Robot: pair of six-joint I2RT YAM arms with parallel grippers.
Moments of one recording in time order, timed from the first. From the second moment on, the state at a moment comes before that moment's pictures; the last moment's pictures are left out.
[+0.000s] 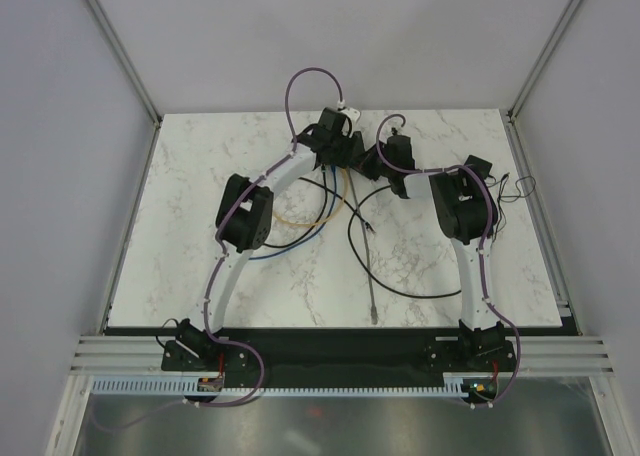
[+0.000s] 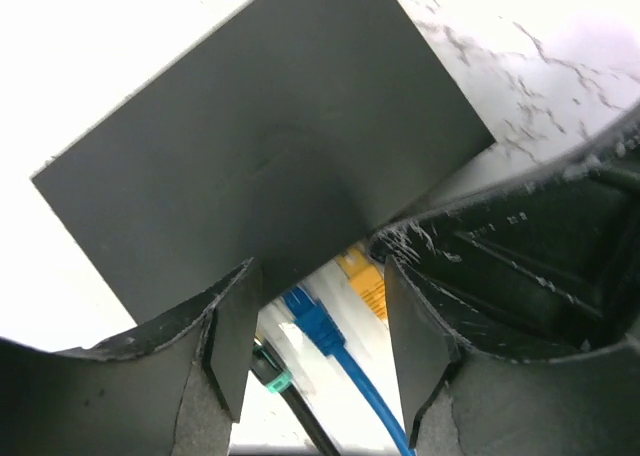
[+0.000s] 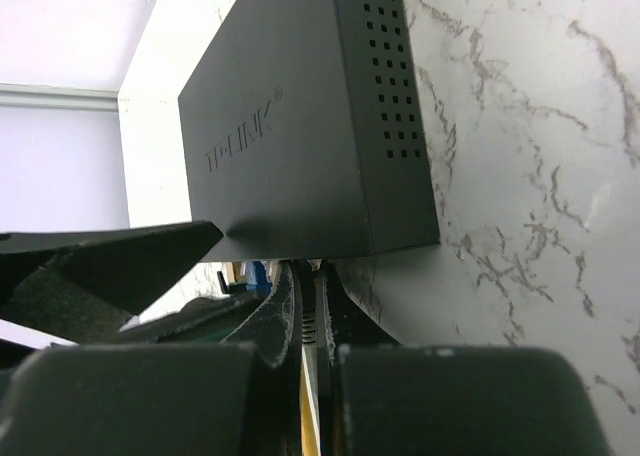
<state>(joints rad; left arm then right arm) -0.54 2.50 2.16 -0.39 -0.05 0.02 0.29 2.37 1.45 0.48 -0.32 0.99</state>
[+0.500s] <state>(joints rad) -0.57 2.63 2.45 -0.60 -0.10 0.03 0.28 2.25 1.32 0.45 -0.24 0.96</state>
